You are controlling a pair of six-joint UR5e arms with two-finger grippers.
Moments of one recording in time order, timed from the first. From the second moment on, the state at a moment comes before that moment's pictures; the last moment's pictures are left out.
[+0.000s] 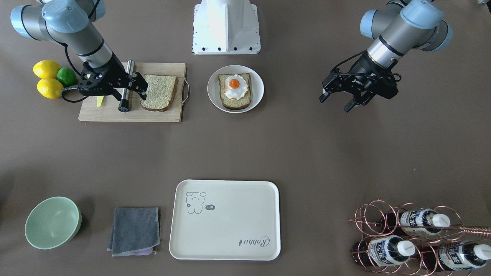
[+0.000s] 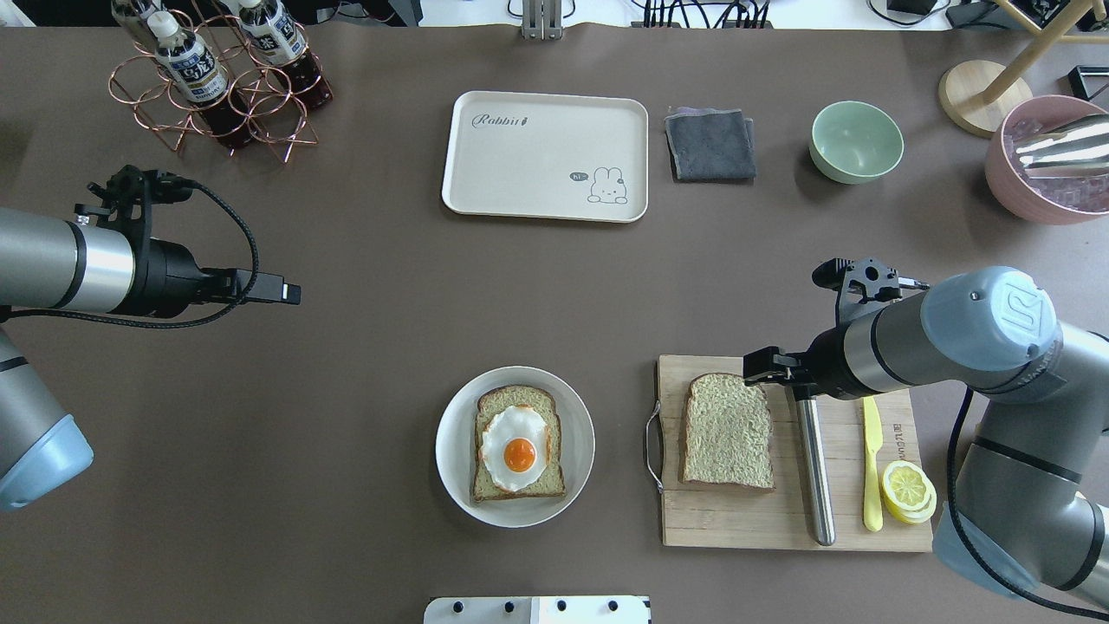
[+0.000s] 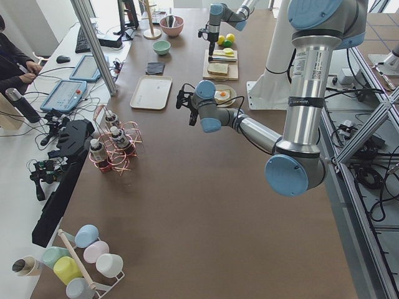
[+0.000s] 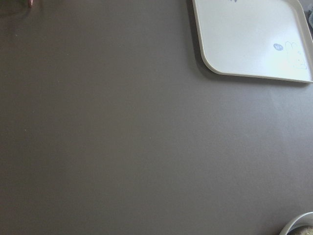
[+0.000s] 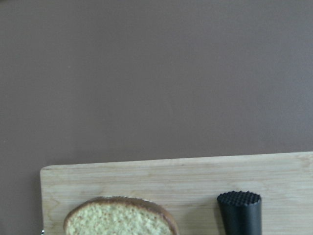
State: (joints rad) left arm -0.76 -1.66 -1.87 -2.39 -2.03 -1.14; right arm 0.56 -1.51 1.98 -1.15 1.93 1.34
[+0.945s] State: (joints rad) left arm -0.76 -1.66 -1.86 -2.39 -2.03 -1.14; right arm 0.44 -1.52 2.04 -1.13 1.82 1.42
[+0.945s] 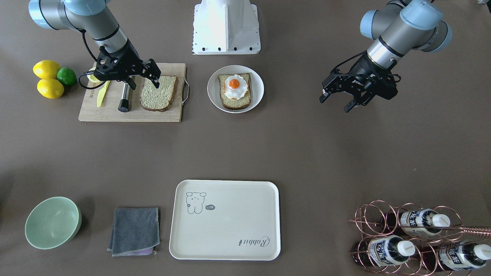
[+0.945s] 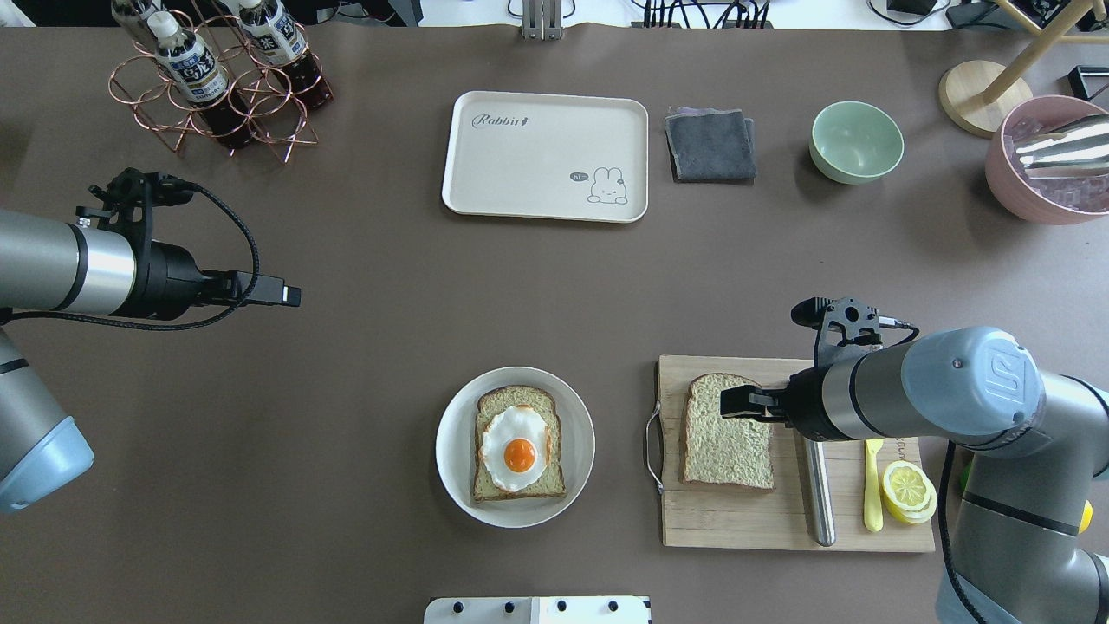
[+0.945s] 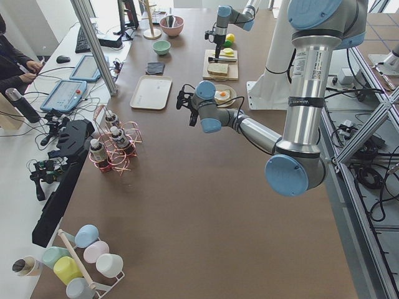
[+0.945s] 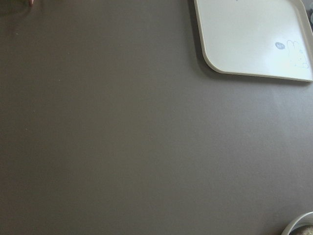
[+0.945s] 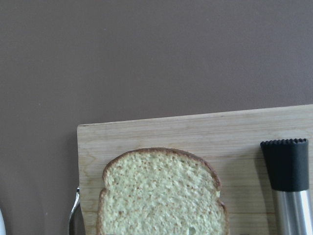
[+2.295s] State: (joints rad) left arm -0.72 -1.66 -1.86 -2.39 -2.00 -1.14; right arm 0.29 -1.62 2.04 -1.01 1.67 1.50
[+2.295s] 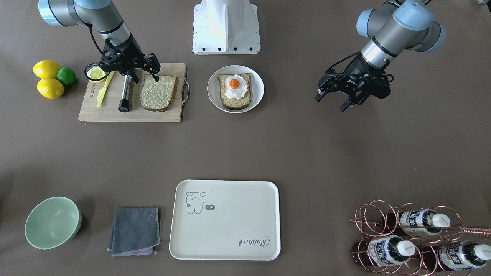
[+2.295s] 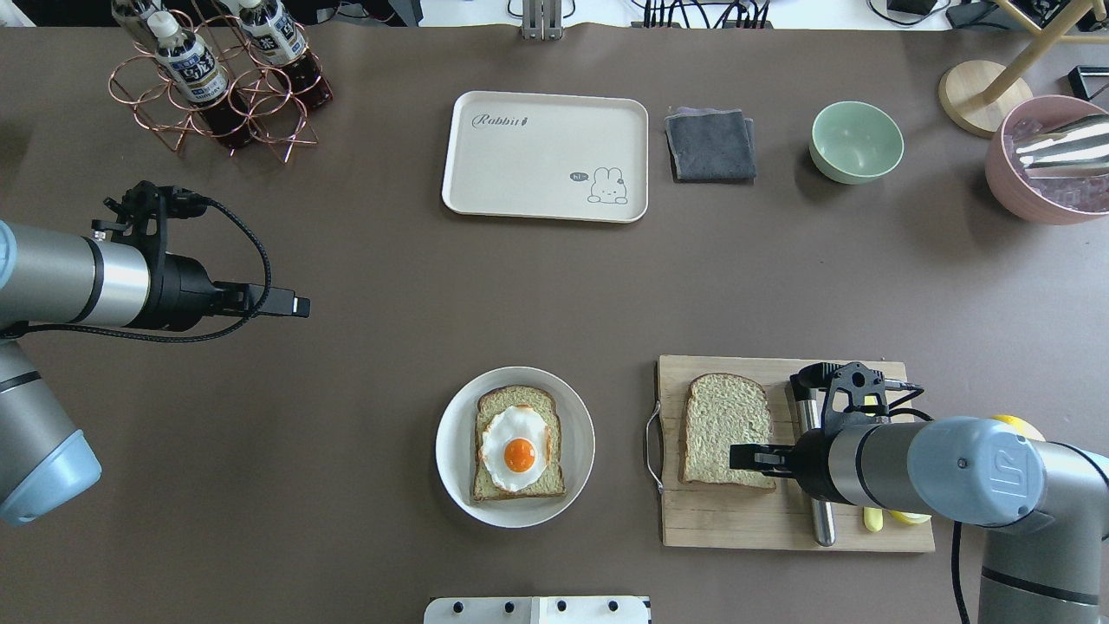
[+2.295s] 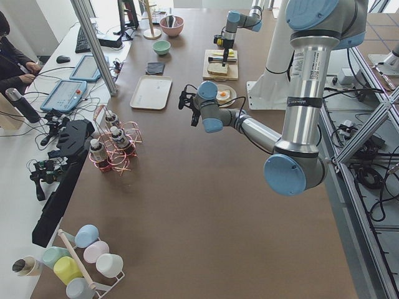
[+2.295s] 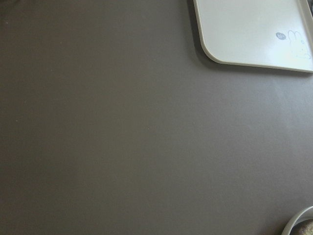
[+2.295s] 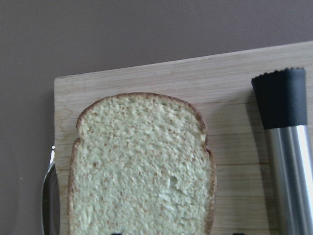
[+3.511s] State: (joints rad) left arm -0.72 -1.66 -1.86 -2.39 -2.00 -1.14; right arm 0.26 -1.62 2.03 -1.01 1.63 1.51
